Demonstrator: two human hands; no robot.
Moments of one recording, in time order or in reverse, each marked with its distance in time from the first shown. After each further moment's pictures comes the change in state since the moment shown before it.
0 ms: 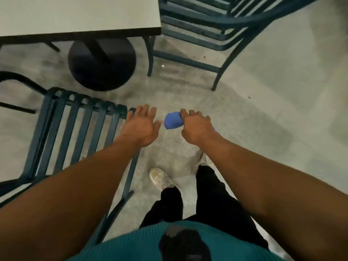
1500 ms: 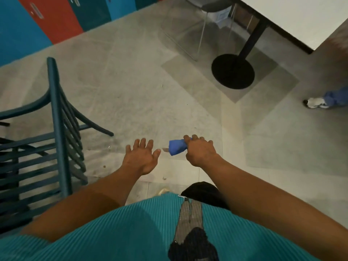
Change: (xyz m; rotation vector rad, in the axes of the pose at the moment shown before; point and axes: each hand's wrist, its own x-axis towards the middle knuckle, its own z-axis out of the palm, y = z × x) left_hand 0.444 0.656 -0.175 0.322 -0.181 0.308; right_hand 0.087 0.689 -0.336 0.233 0.131 0.443
